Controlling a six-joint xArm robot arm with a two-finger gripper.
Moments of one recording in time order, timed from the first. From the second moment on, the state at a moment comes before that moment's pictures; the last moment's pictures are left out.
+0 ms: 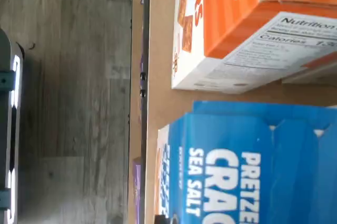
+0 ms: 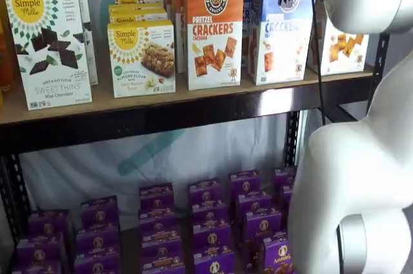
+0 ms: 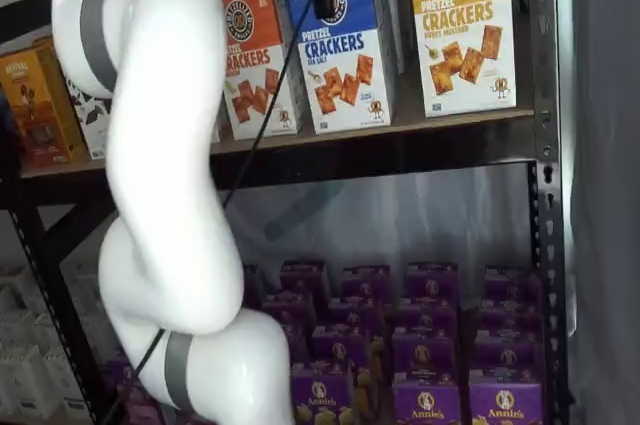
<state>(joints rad) -0.20 -0.16 -1.72 0.15 1.74 -1.72</state>
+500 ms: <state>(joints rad) -0.20 -0.17 -1.72 0.16 1.74 -1.72</state>
